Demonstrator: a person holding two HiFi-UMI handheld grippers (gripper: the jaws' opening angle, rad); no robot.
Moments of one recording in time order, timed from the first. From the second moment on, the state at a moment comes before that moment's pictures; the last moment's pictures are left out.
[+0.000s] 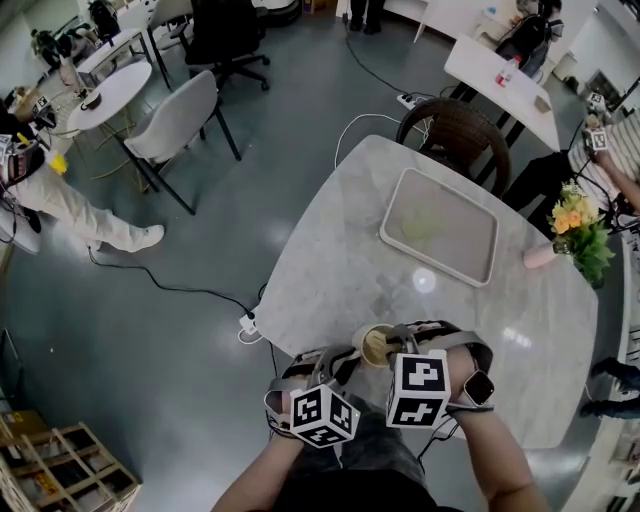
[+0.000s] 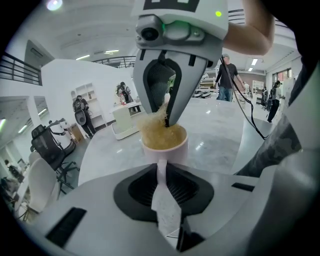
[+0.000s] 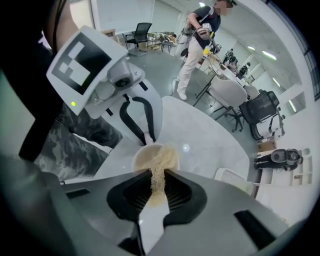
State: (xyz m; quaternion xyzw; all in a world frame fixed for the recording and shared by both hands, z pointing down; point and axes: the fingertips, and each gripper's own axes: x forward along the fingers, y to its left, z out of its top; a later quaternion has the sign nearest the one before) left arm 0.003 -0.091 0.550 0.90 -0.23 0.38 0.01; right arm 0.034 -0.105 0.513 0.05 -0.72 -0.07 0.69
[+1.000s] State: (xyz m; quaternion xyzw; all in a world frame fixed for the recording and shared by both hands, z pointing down) left arm 0.003 -0.090 0.548 0.90 -0.24 0.37 0.02; right arm 0.033 -0.115 0.553 0.09 -0.70 -0.09 0.70
